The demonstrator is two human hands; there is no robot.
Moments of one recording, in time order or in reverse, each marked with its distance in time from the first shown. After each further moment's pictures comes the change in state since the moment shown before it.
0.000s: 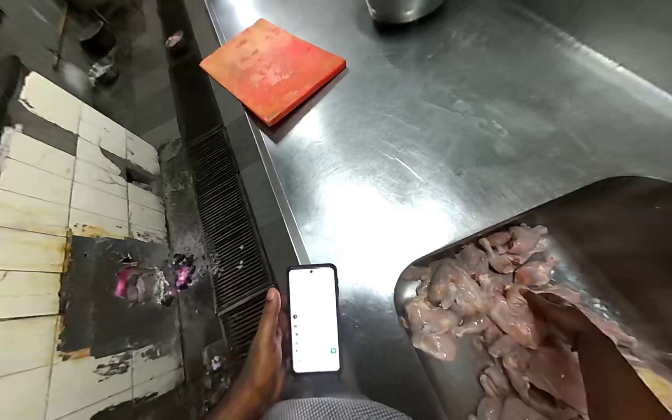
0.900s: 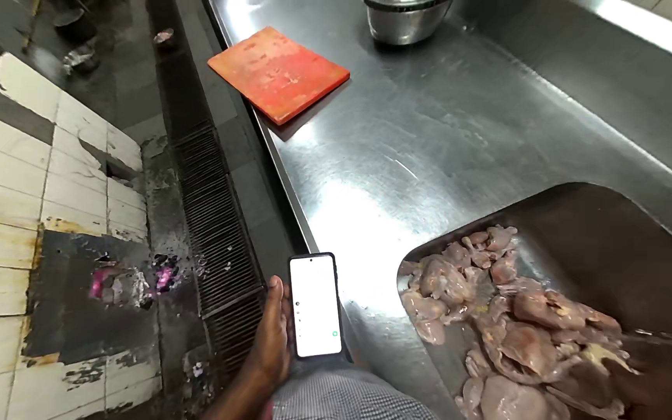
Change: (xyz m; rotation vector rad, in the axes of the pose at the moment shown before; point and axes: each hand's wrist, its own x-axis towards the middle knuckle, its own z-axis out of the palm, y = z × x) left_hand -0.022 0.006 -0.023 -0.082 0.016 -0.013; right_hand -0.132 0.097 -0.048 -0.196 0.567 0.188
